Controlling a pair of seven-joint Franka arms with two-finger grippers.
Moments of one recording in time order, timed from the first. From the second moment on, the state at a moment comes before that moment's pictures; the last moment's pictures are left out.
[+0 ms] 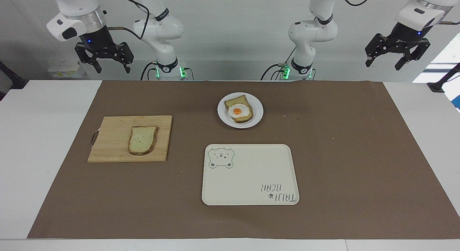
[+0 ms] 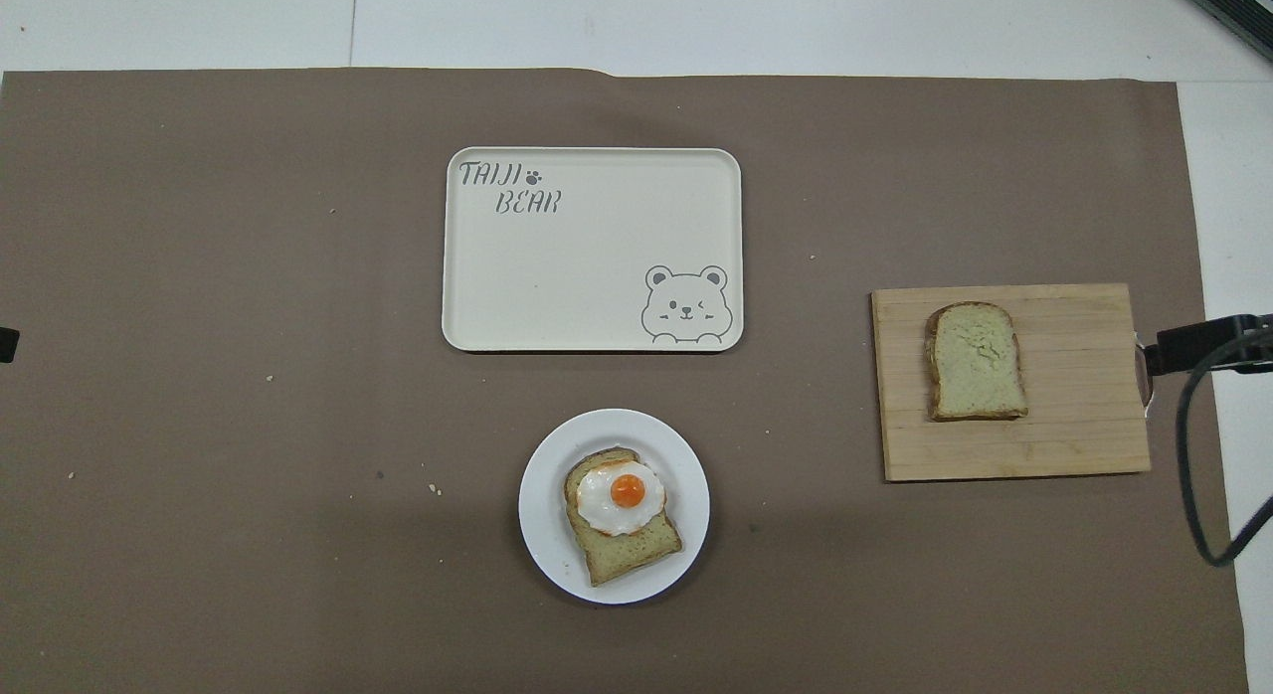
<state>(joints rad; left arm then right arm) -0.01 -0.04 0.02 -1.40 -0.02 1.36 0.21 0.06 -0.10 -0.09 -1.58 -0.03 1.46 -0.03</state>
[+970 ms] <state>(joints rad) -0.01 -0.04 0.02 -1.40 -0.02 1.36 0.21 -0.03 0.09 -0.10 -1.87 0.04 1.92 -0.16</state>
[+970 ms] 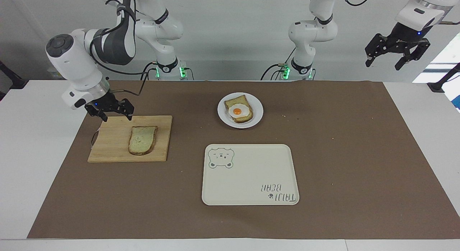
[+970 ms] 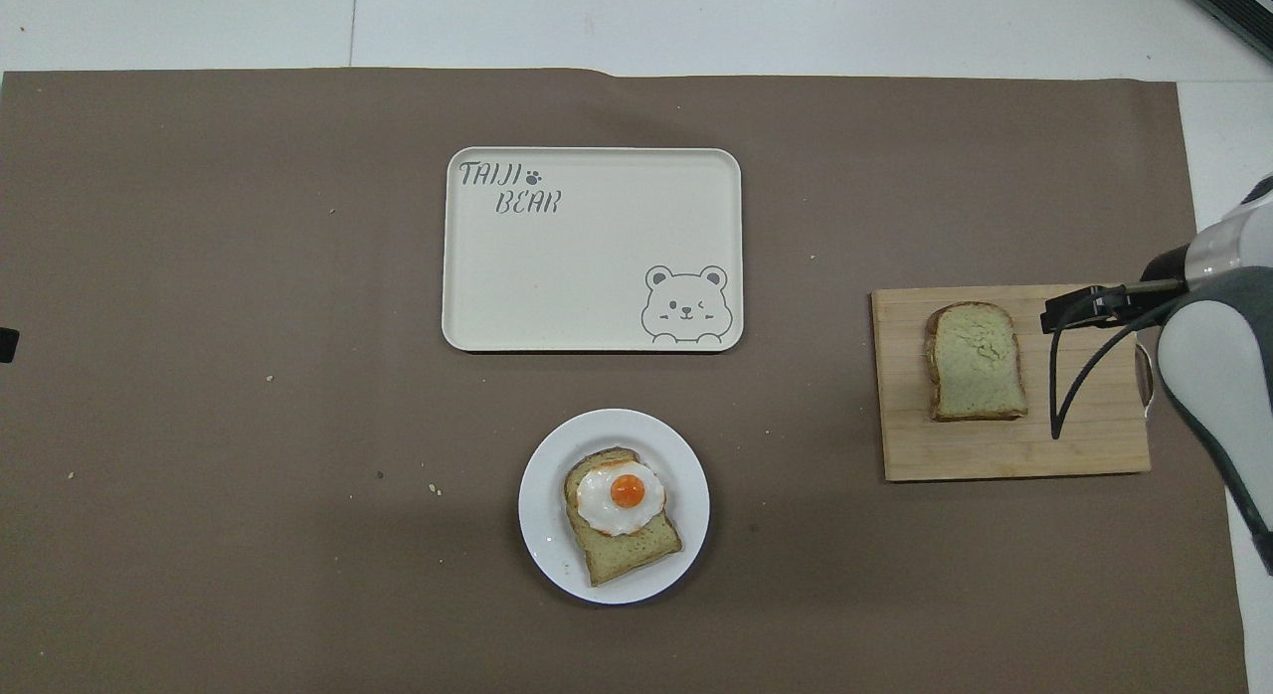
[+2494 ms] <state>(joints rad) -0.01 -0.04 0.02 -1.40 -0.02 1.36 0.21 -0.10 0.22 -0.10 -2.08 0.21 2.20 -0.34</state>
